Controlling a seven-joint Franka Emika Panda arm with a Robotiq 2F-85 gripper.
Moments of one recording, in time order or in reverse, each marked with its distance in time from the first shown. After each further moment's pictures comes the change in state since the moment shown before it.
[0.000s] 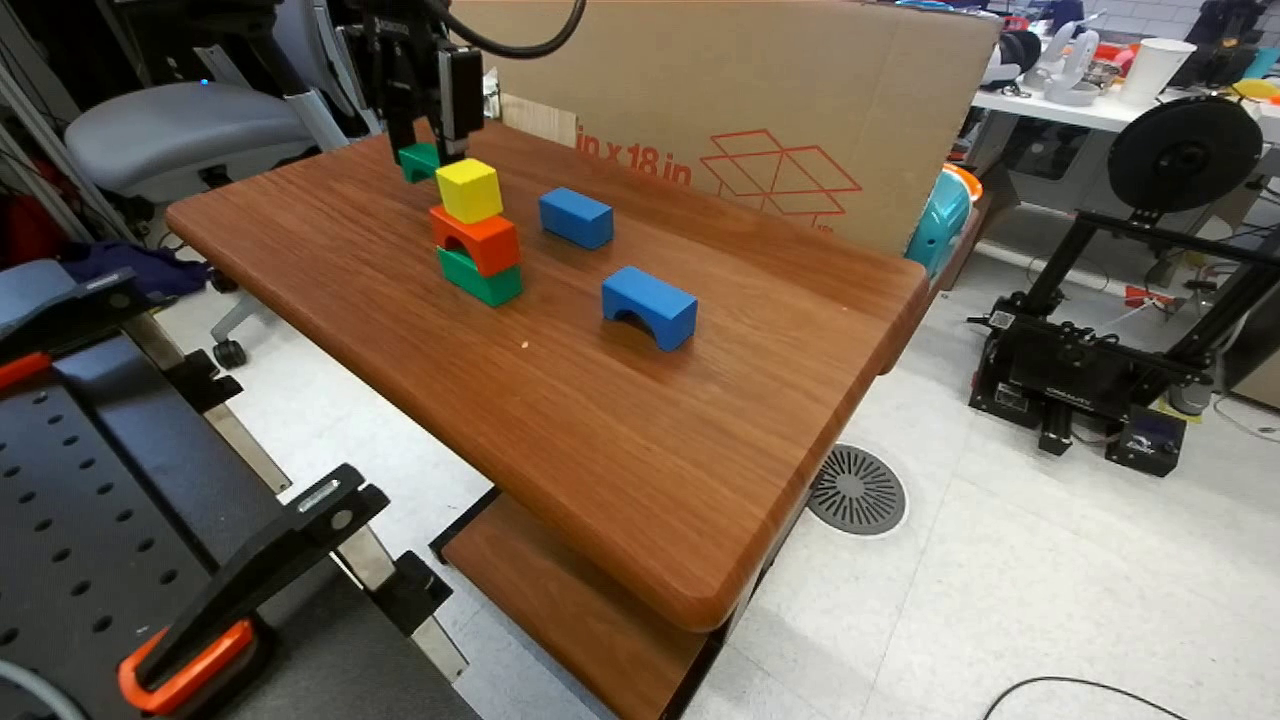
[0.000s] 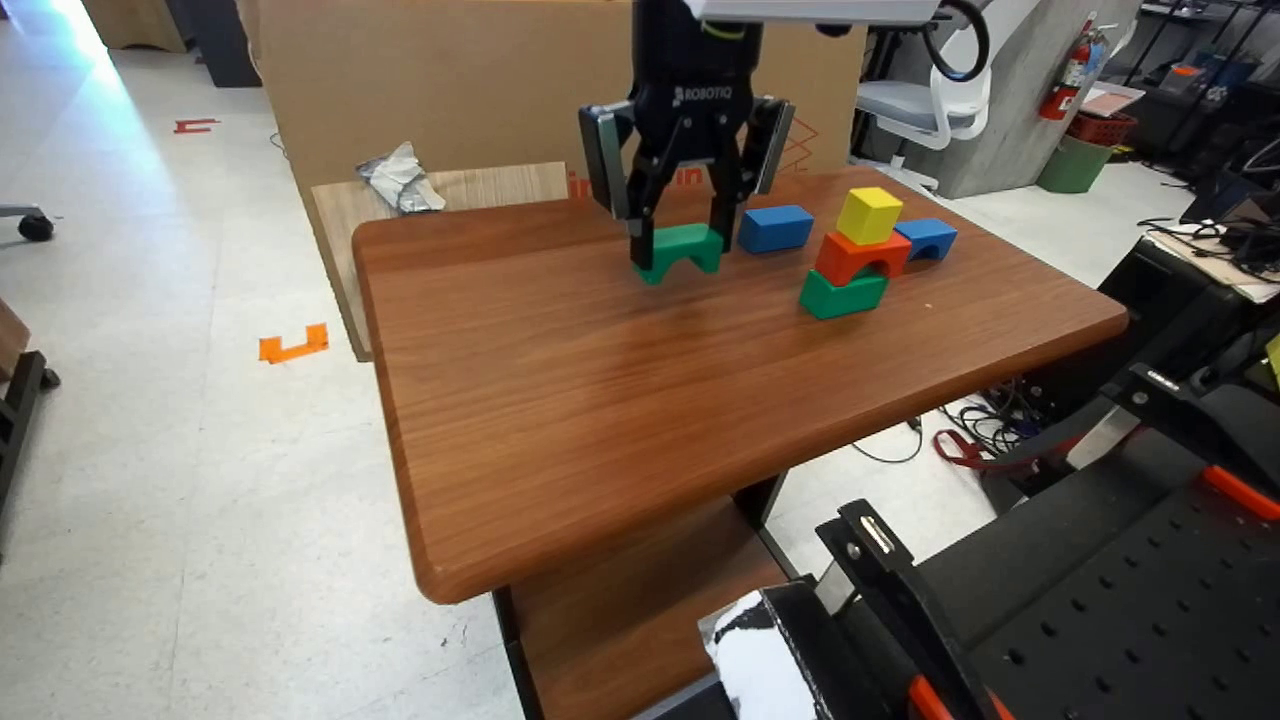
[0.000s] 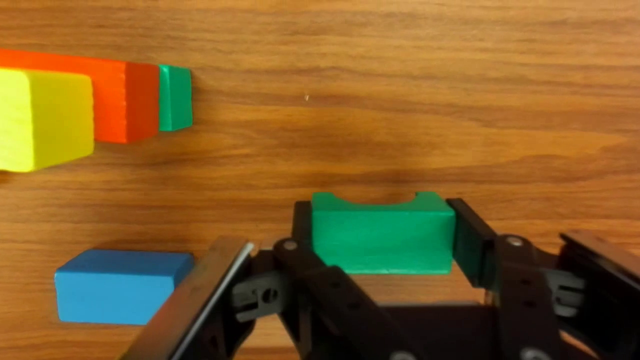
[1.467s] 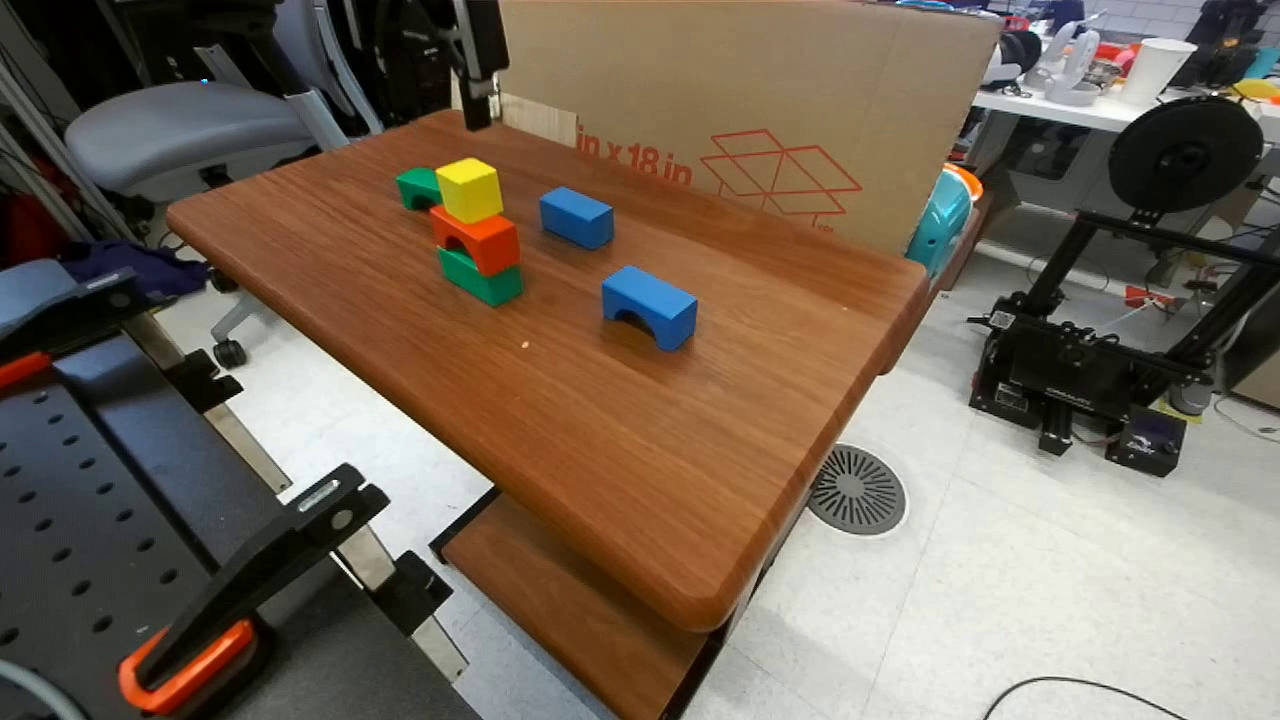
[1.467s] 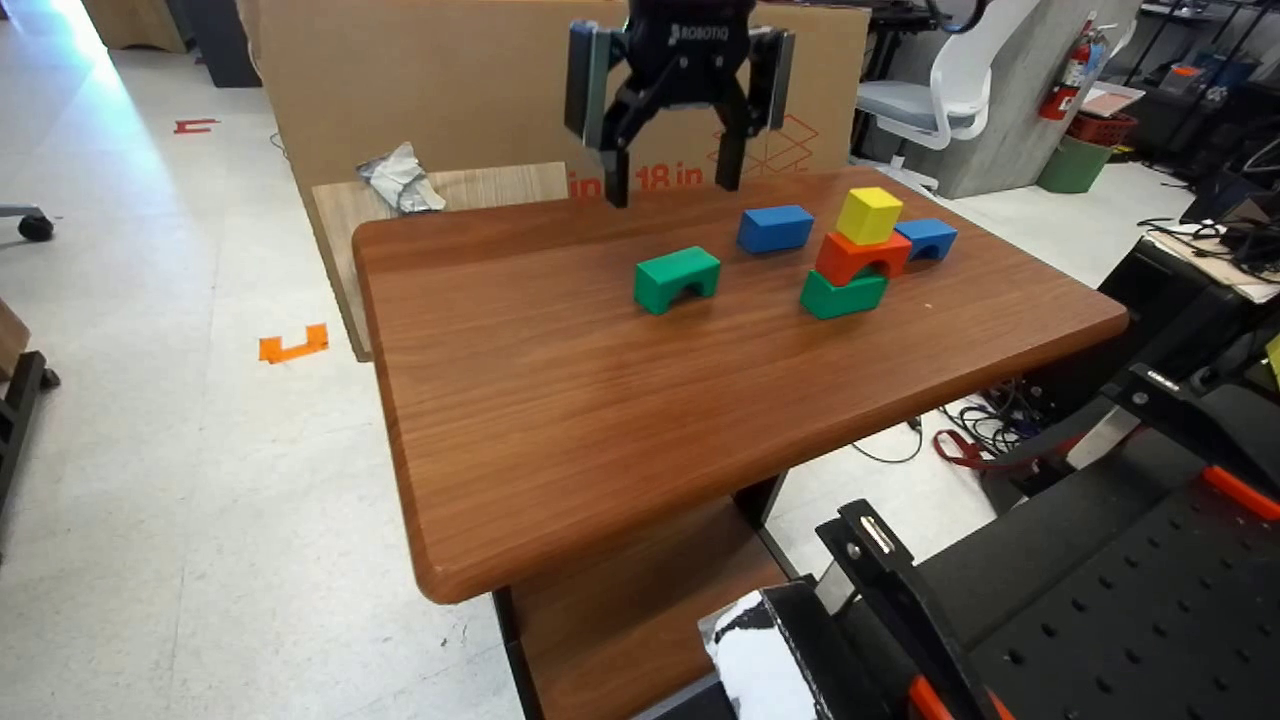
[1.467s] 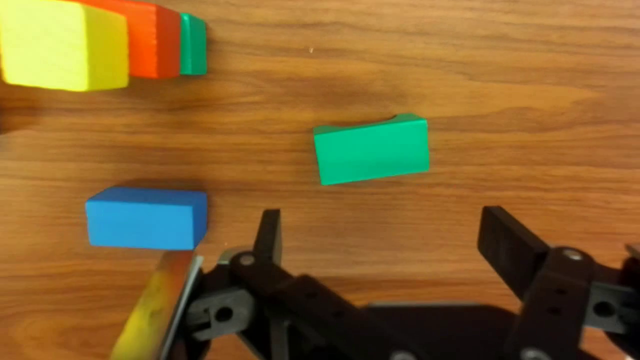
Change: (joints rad) arm -0.015 -0.054 0.004 0.012 0.006 -0.010 -0.037
